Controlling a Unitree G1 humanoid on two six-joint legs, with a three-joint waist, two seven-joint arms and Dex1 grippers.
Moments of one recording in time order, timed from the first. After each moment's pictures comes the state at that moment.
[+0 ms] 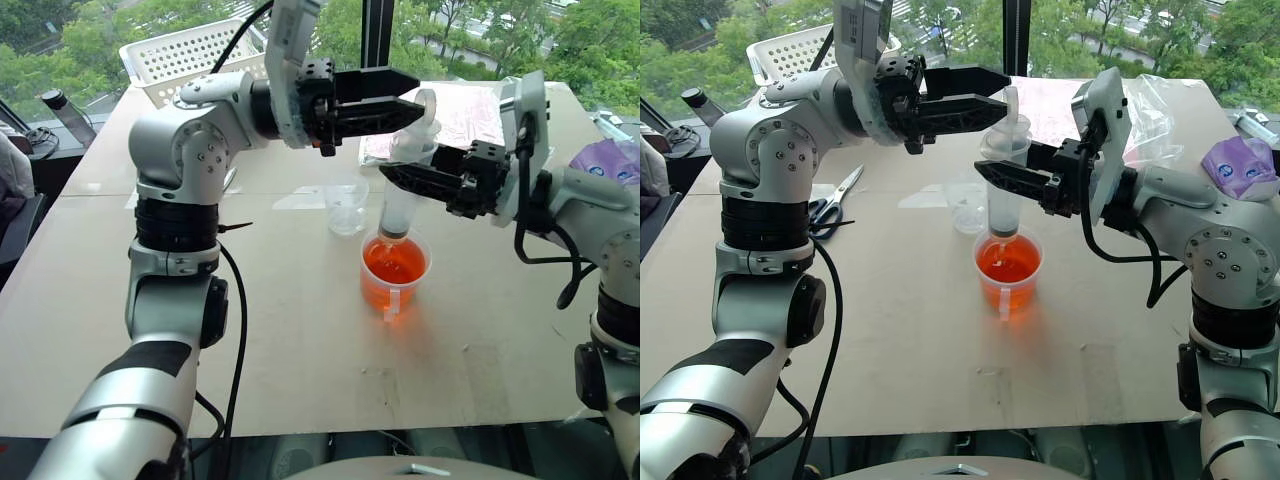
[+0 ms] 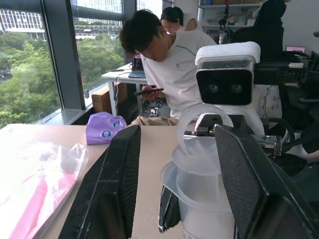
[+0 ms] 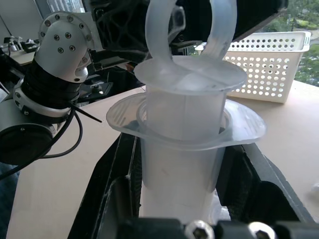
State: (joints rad) left arm -1.14 0.46 0.01 0.12 -0.66 0.75 -1.19; right arm -0.75 -0.58 -0.13 -0.45 1.09 1.02 0.43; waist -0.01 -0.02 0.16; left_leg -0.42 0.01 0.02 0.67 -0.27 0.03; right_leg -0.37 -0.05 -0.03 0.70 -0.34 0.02
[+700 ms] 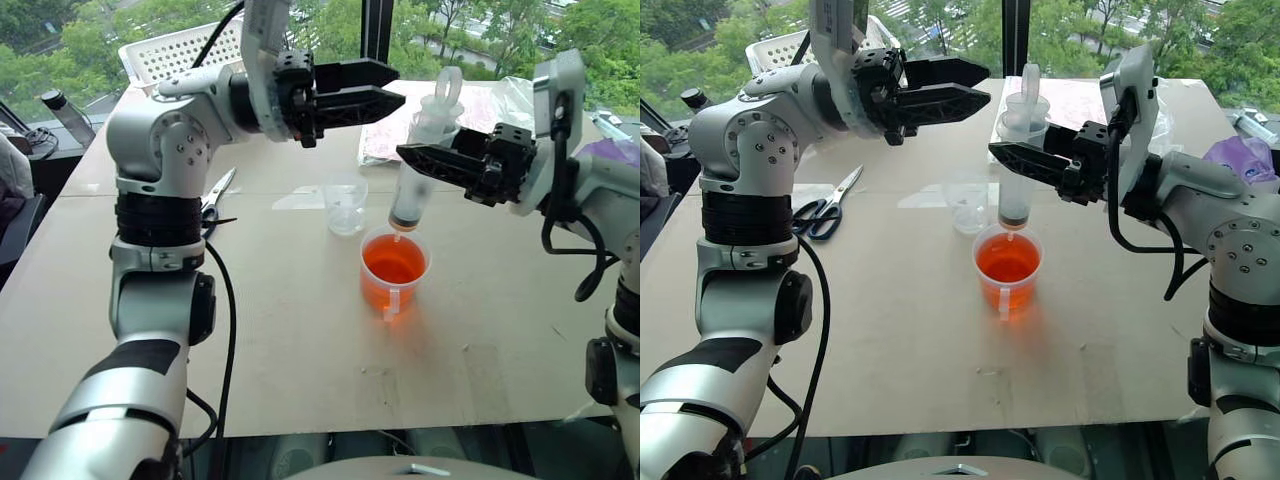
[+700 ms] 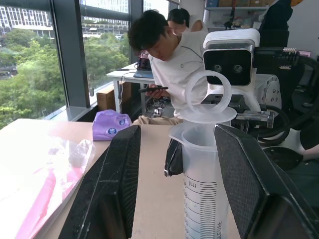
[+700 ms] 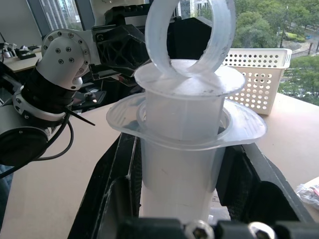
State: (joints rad) left arm -1.16 0.52 0.03 0.17 -0.67 0.76 -1.22; right arm -0.76 -0.61 -0.16 -0.43 1.13 1.01 0.45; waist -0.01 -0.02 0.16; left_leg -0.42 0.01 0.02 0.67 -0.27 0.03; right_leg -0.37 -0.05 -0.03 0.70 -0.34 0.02
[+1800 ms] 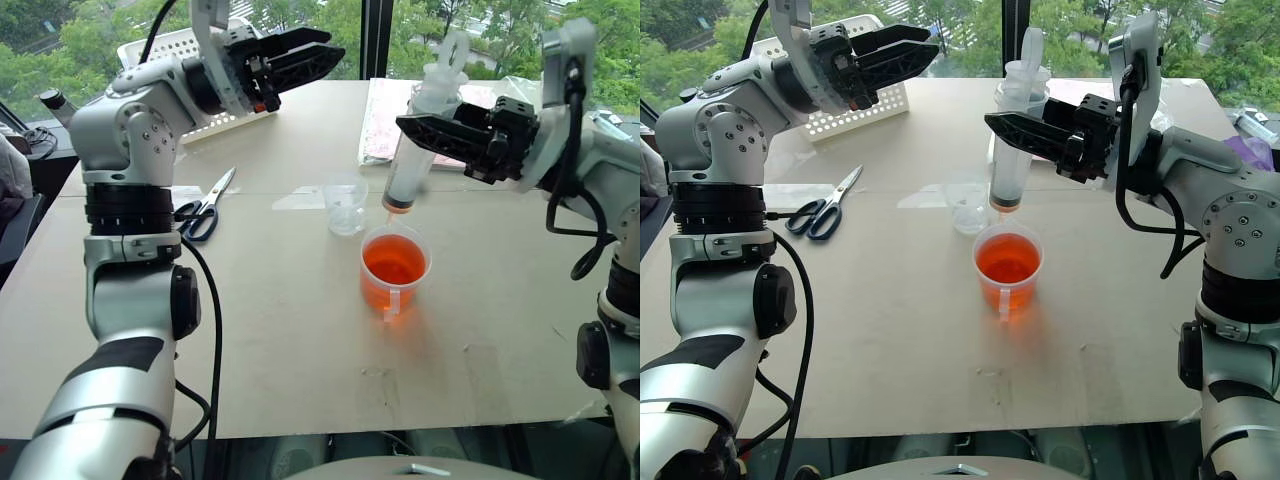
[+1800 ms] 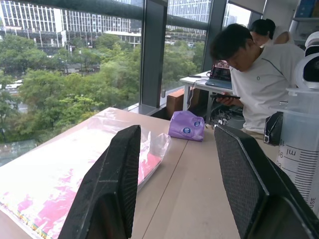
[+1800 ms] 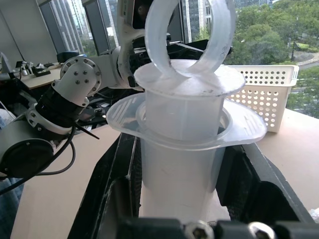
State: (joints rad) left arm -1.18 0.59 0.12 0.35 -0.59 0.67 -1.09; right arm -0.84 -0.59 -0.16 -0.32 1.12 1.00 0.52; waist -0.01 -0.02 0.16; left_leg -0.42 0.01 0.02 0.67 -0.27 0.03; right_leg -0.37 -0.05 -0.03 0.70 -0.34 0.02
